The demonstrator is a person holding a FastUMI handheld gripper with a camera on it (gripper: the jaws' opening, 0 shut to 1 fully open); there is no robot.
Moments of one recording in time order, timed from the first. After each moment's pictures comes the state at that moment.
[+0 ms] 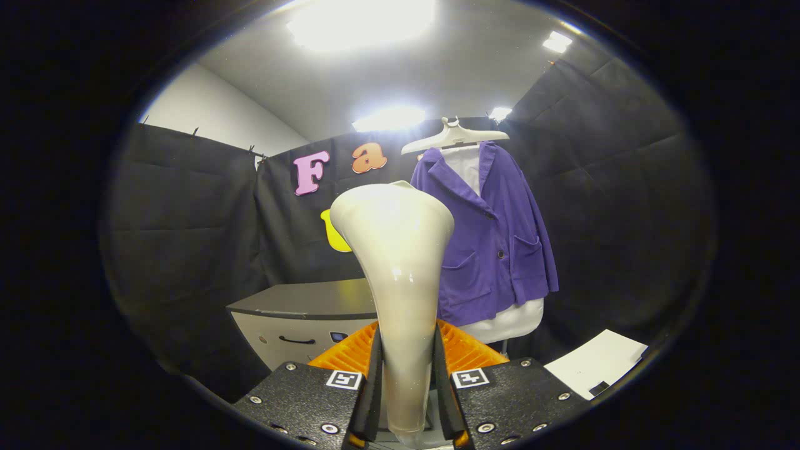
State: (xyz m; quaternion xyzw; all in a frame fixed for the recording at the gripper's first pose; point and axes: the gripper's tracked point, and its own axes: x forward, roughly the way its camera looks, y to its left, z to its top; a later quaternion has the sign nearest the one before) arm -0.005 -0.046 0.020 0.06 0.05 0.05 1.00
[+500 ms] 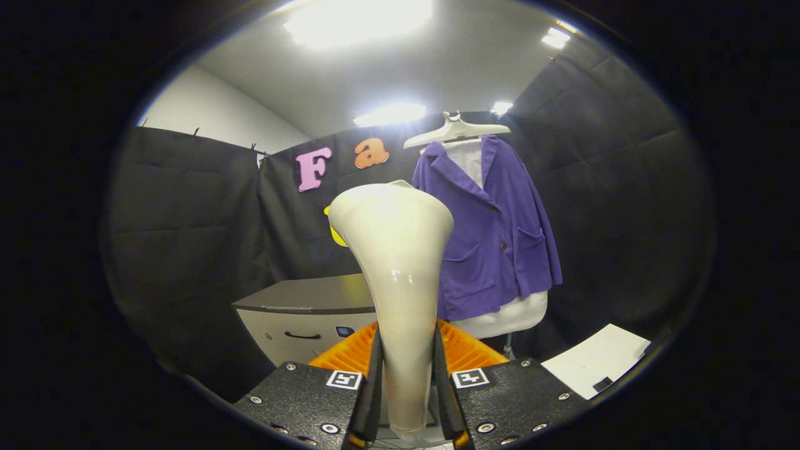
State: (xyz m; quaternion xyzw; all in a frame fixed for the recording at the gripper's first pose) arm -0.010 -0.042 0.019 0.07 0.06 0.05 0.99
